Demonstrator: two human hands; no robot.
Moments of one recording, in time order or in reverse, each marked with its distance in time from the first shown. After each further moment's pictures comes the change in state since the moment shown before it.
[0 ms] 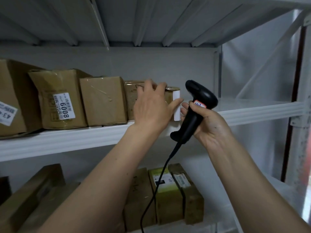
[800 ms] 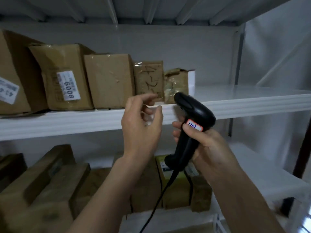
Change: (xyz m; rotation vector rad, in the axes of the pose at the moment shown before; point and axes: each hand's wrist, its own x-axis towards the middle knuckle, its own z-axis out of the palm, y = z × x) left_hand -0.082 -0.032 -0.011 -0.614 0.229 -0.165; right_hand -0.042 0.057 -0.030 -0.191 -0.210 0.044
